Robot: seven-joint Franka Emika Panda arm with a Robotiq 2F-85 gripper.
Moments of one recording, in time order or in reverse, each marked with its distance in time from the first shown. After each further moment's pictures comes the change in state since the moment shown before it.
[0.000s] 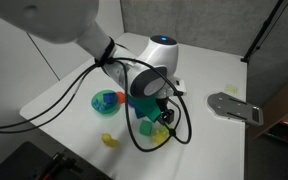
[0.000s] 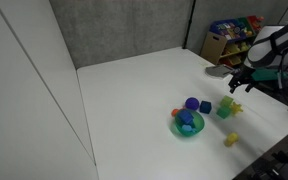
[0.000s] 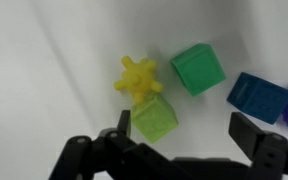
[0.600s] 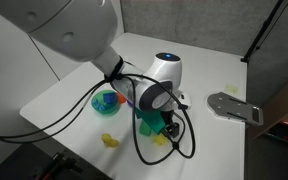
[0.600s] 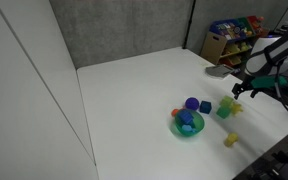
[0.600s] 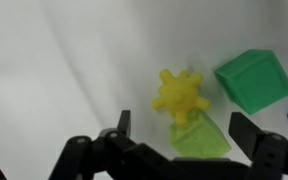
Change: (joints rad) arm 0.043 0.112 -0.093 0.035 -0.063 0.021 0.089
